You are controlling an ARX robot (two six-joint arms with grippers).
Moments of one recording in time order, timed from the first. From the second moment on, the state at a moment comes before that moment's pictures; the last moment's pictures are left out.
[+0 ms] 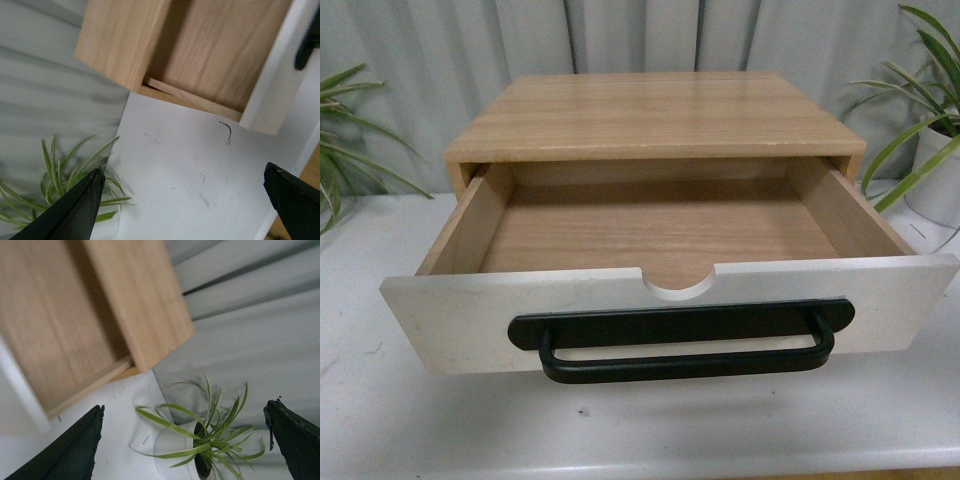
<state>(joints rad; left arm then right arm) -0.20 0.88 0.64 -0.27 0.03 1.03 0.14 1.01 0.63 0.15 -0.21 -1.11</state>
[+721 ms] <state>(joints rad) -0.45 1.13 0.62 -0.09 -0.12 1.19 0.20 1.16 0.63 -0.02 -0.19 -1.56</state>
